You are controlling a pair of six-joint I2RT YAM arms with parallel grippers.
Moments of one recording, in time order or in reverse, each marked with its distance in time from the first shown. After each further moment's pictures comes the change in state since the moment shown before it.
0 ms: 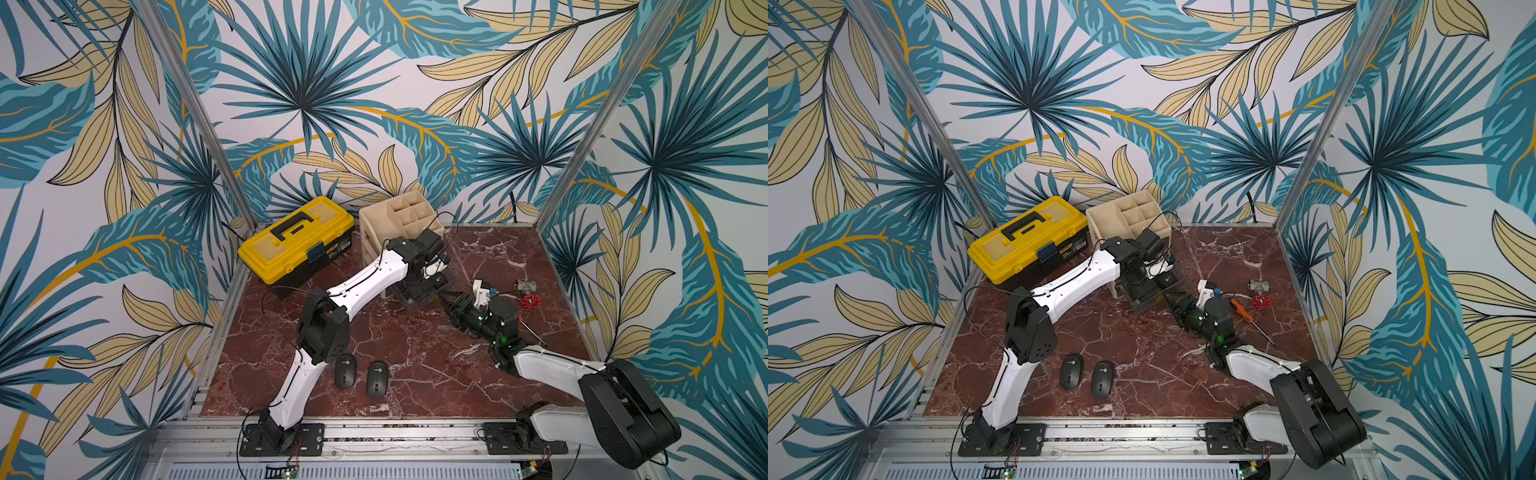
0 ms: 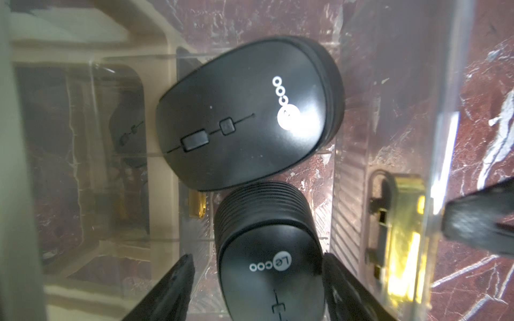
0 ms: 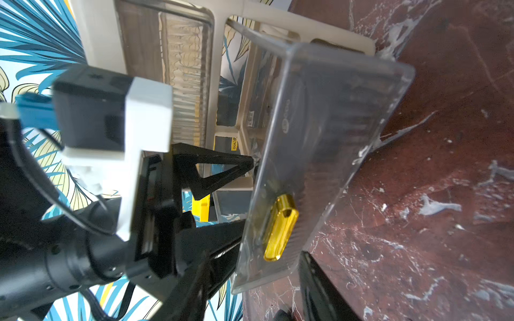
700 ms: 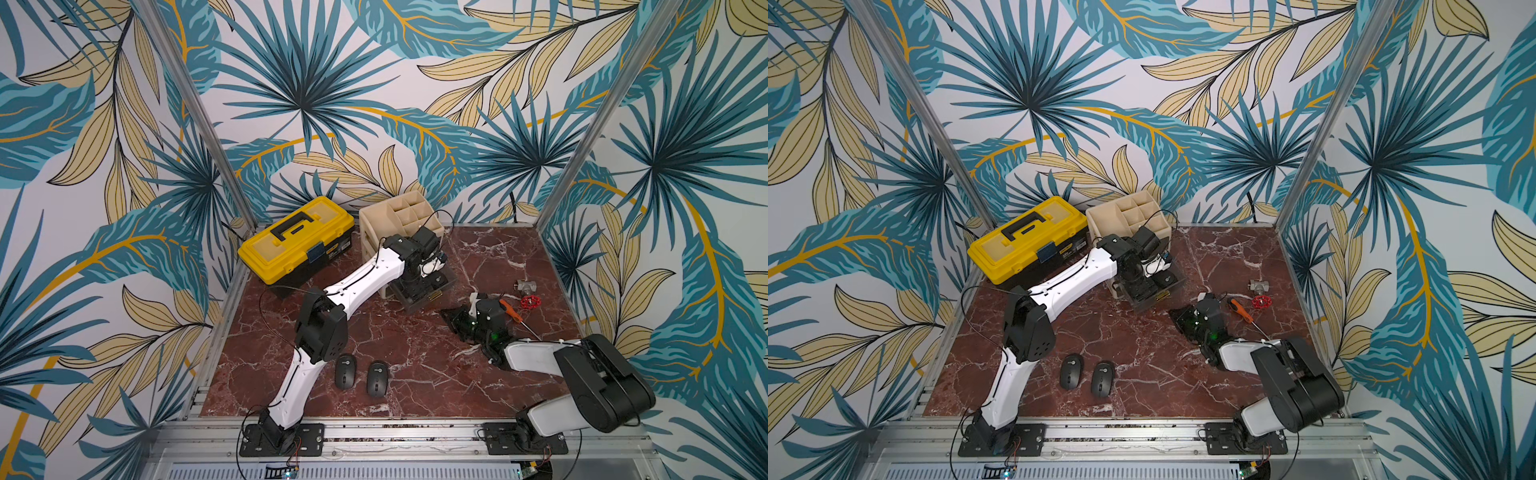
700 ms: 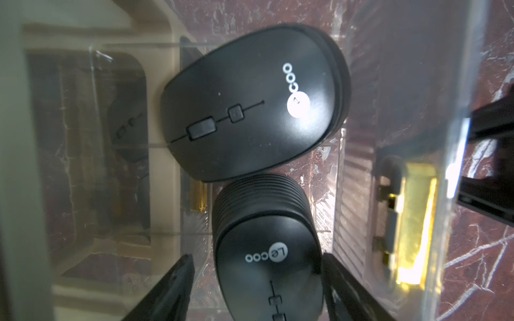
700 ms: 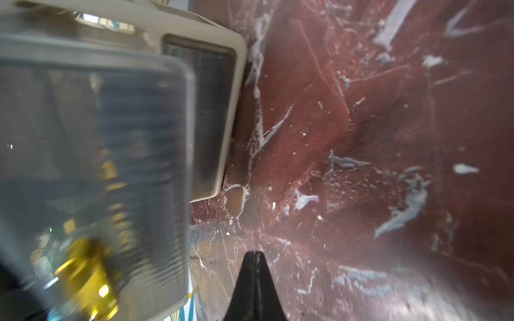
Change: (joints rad) left arm 0.020 -0.006 0.000 -0.017 0.041 0.000; right arm -0.010 0.281 0.024 -0.028 0.061 -0.022
